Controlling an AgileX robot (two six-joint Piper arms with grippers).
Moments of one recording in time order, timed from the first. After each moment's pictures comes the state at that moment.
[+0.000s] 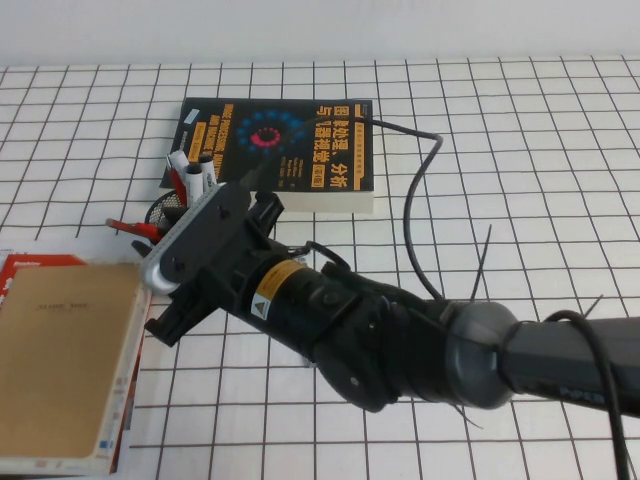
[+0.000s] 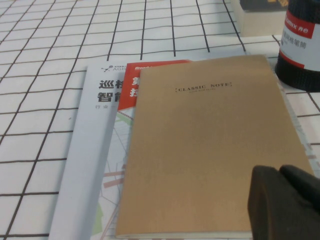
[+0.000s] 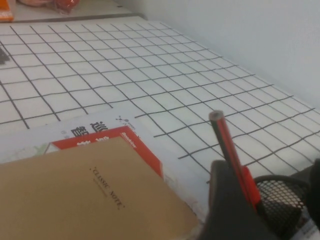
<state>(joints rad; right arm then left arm) 0.97 1.97 -1.26 0.07 -0.52 -0.26 -0.01 -0.01 0.03 -0.03 0.38 0.12</state>
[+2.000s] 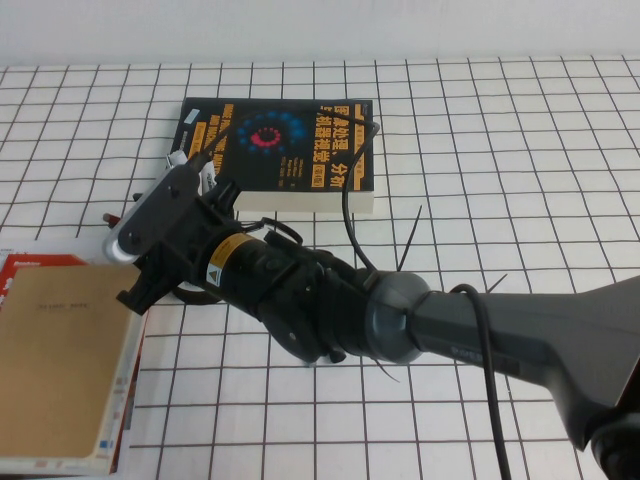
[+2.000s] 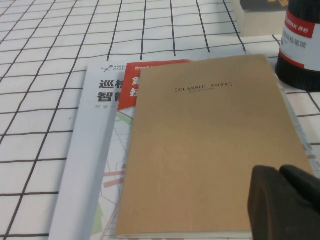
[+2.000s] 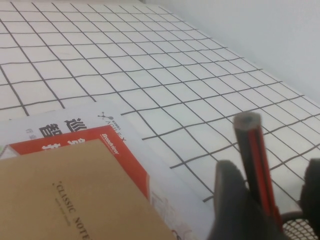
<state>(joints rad) 0.94 2.21 -1.60 0.01 -0.38 -0.26 -0.01 -0.01 0.03 -0.03 0.38 0.12</state>
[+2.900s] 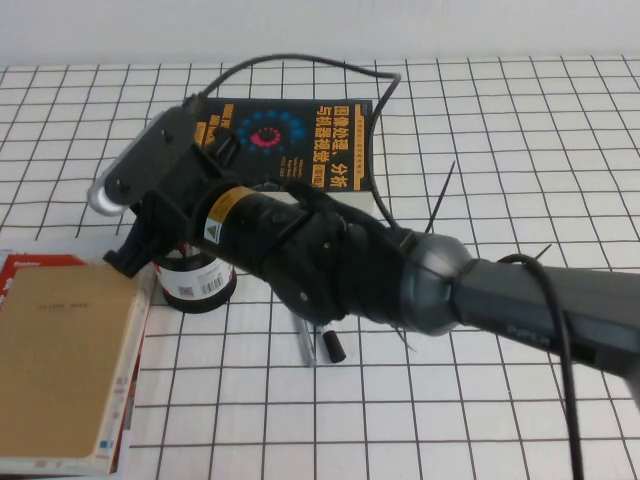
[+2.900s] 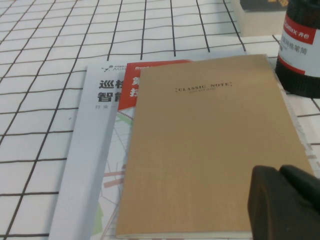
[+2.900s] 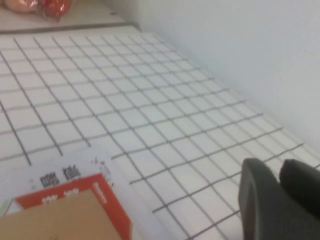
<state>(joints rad) 0.94 2.09 -1.61 0.02 -0.26 -0.27 -0.01 -0.01 0.03 -0.03 0.38 0.12</state>
